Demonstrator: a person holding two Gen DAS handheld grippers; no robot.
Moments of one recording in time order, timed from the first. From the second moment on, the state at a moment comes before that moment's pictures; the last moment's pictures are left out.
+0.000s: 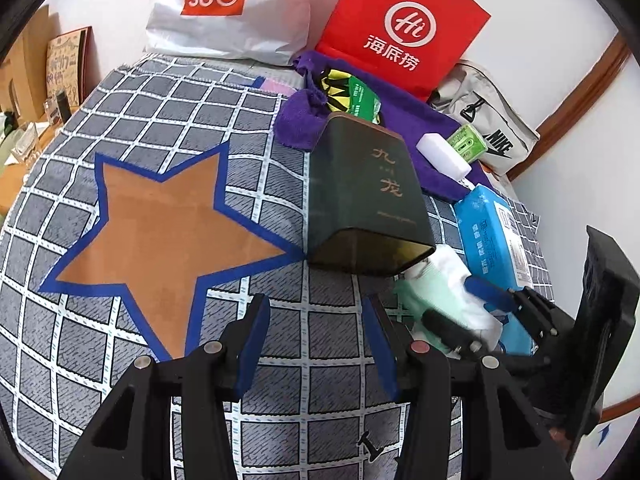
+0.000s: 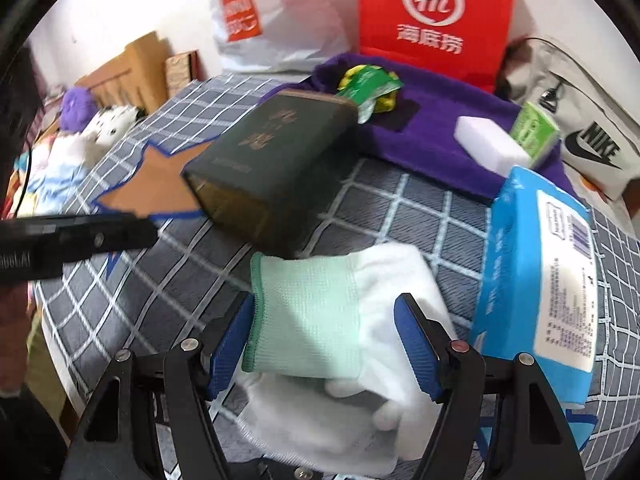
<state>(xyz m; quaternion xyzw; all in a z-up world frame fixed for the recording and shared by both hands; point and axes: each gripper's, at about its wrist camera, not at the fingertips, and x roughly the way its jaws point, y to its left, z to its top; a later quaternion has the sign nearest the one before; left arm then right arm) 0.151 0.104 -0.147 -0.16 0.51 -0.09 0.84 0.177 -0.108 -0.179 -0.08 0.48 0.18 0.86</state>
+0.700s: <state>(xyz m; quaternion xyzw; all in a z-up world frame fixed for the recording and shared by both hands) 0.138 0.099 -0.146 -0.15 0.51 -0.09 0.84 0.174 -0.140 -0.153 0.00 0.46 0.22 0.86</state>
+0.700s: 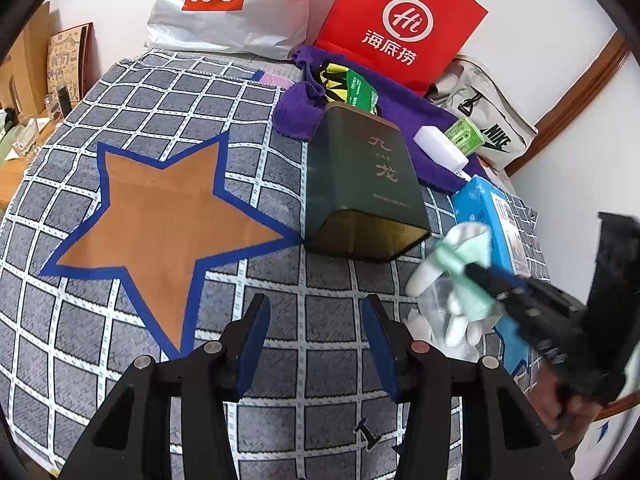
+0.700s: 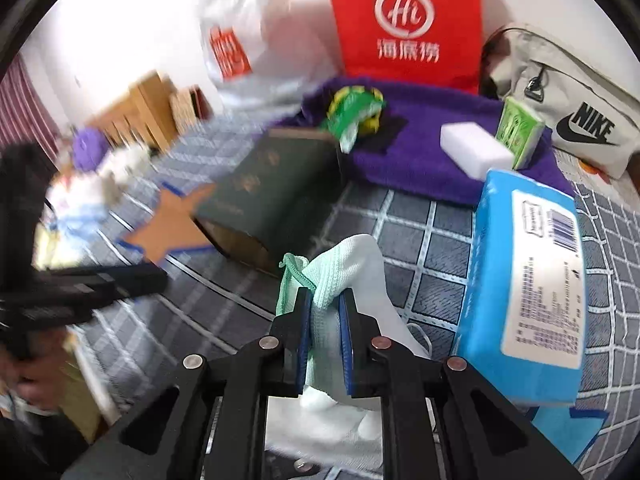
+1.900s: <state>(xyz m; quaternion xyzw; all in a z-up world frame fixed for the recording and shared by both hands) 0.048 -0.041 -0.172 0.10 0.51 -0.22 0.82 0.082 -0.267 -0.142 0.05 0.42 0.16 0.89</state>
